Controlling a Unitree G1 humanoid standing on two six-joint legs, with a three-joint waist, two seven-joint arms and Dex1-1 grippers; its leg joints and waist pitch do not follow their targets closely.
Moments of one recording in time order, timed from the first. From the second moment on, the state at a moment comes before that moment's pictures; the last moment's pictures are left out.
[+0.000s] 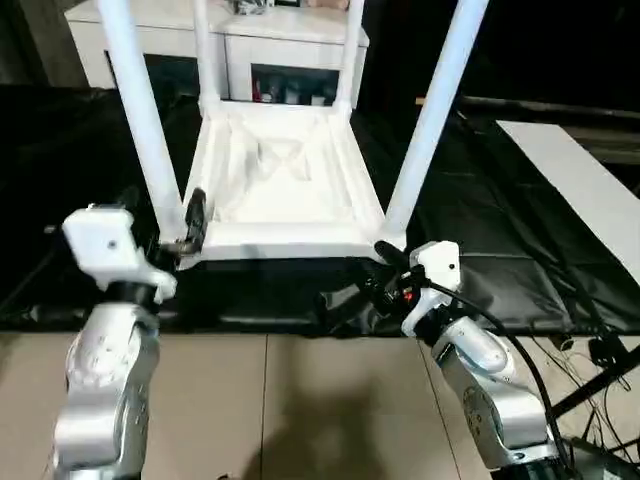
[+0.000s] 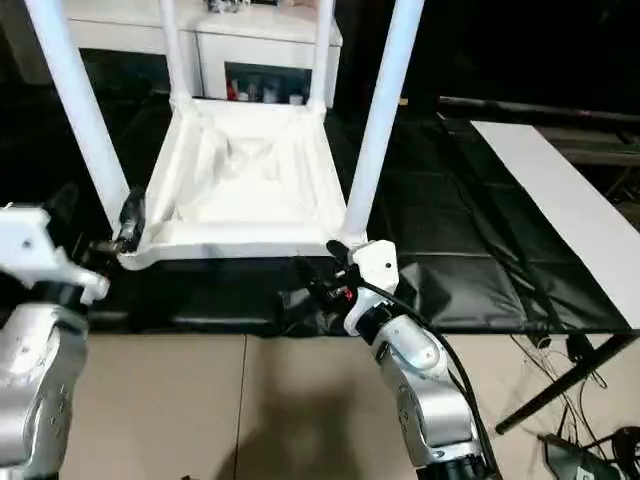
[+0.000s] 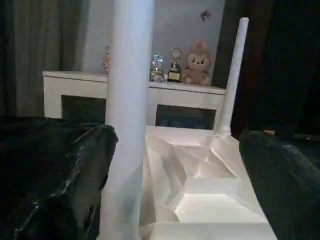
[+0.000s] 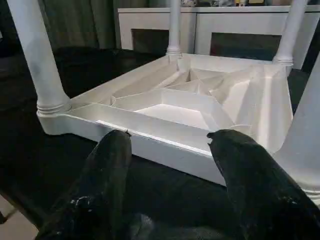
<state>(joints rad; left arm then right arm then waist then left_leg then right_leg) -0.11 0.15 0.18 -0.30 -0.17 0.20 -0.08 -0.13 -0.09 0.12 0.00 0.20 0.15 0.42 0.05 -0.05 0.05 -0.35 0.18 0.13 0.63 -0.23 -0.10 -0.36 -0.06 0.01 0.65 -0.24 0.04</state>
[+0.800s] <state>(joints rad) -0.48 0.20 0.27 0.01 -0.13 0.38 0.07 -0.15 -0.09 0.13 0.00 0.20 0.17 0.43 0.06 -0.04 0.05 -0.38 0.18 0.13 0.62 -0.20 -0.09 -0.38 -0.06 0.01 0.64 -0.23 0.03</state>
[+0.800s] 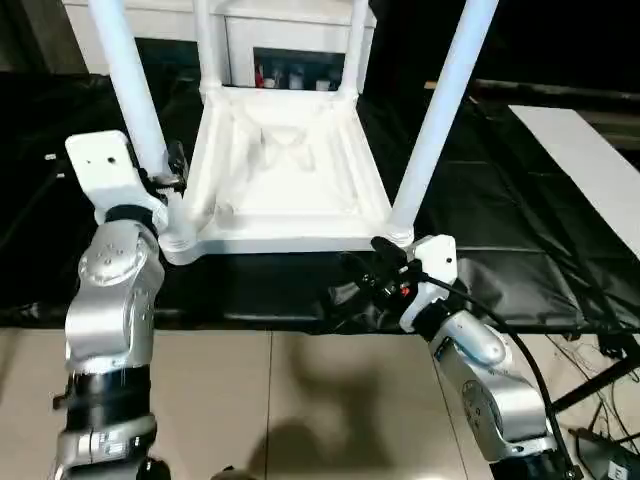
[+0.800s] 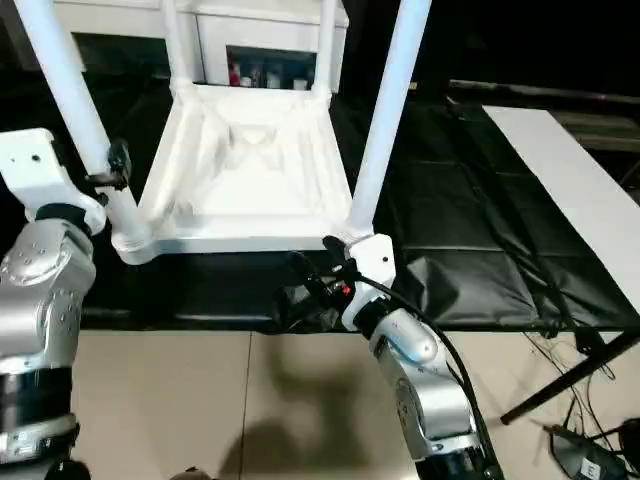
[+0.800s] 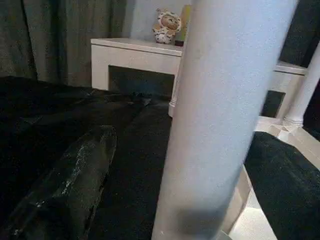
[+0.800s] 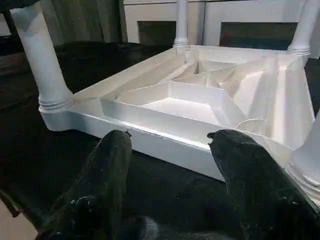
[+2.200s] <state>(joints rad) -0.53 0.11 0.32 0.03 -0.19 0.53 0.09 -0.15 -0.11 0.19 -0.02 0.27 0.17 0.57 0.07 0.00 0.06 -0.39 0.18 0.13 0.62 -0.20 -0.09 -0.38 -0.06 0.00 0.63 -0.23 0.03</state>
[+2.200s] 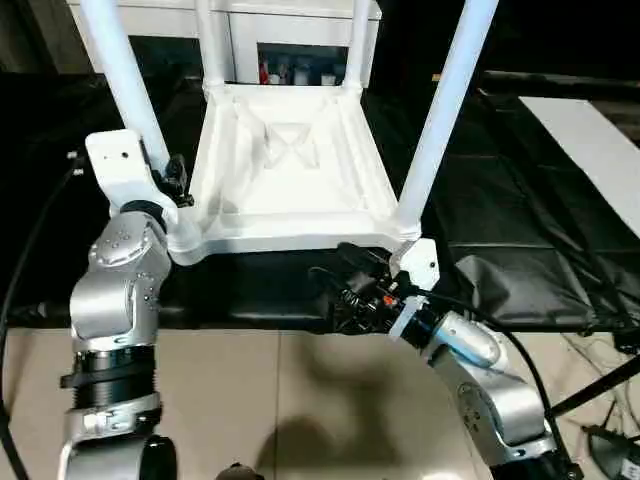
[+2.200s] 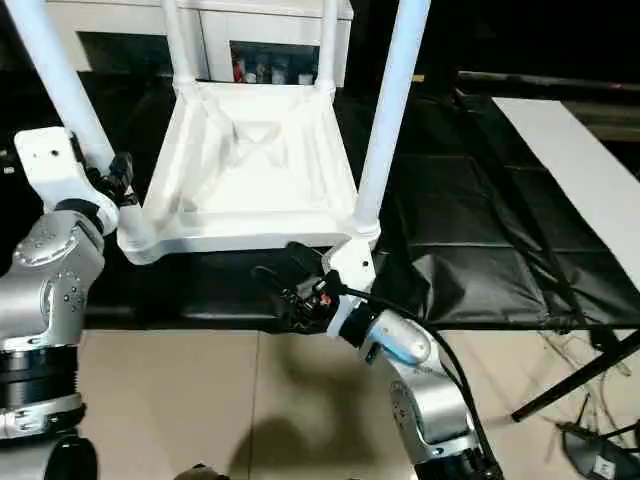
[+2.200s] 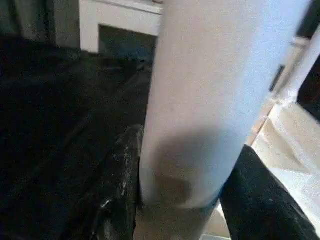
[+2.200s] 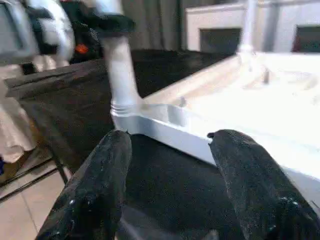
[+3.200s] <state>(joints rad) -0.51 -0.17 0.41 -0.05 -0.41 0.54 0.21 -0.59 0.11 -0.25 0.49 0.56 0.26 0.18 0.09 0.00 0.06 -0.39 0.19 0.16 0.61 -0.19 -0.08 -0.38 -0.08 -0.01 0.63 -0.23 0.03</state>
